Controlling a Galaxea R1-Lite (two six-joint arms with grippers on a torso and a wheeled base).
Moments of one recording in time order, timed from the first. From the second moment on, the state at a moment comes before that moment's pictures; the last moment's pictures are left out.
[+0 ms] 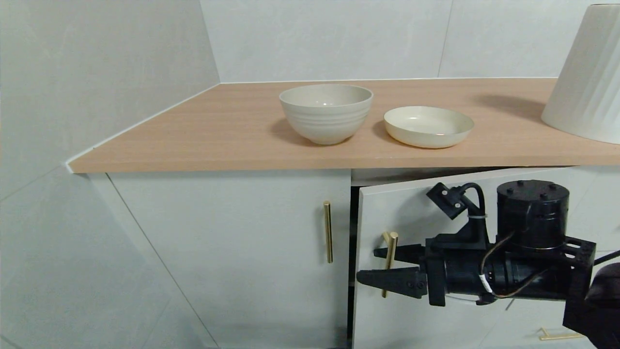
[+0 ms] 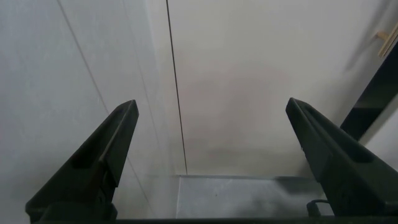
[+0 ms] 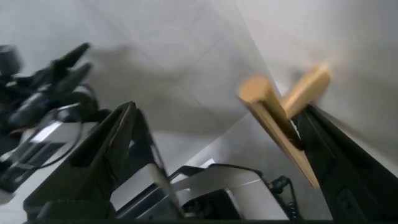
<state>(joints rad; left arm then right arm) 0.00 0.00 0.00 0.00 0.01 0.00 0.64 1.69 -0.61 -0.84 0.63 0.36</state>
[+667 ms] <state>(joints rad) 0.00 0.00 0.00 0.00 0.01 0.02 0.64 1.53 -0.44 -0.83 0.71 0.36</state>
